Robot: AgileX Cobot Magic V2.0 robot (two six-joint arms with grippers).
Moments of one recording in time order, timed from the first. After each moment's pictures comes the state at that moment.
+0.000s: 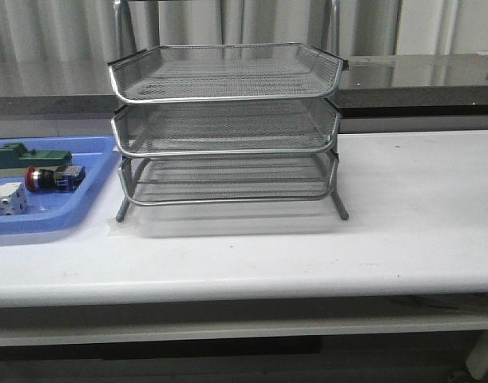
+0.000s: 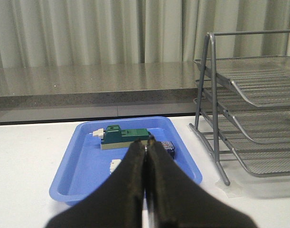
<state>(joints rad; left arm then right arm) -0.03 0.00 0.00 0.01 0.03 0.00 0.10 1.07 -0.77 0.32 0.57 0.06</state>
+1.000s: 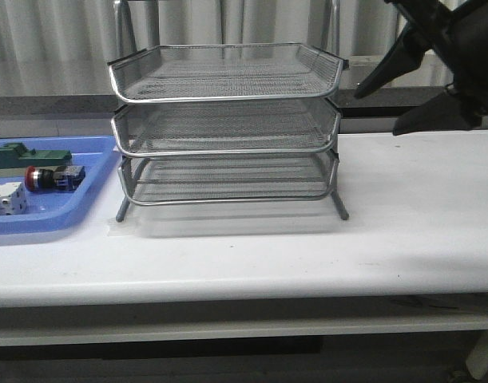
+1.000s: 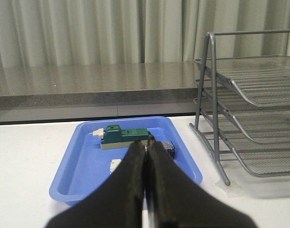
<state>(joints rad) -0.03 0.00 0.00 0.01 0.03 0.00 0.10 1.52 -0.87 1.32 0.48 -0.63</state>
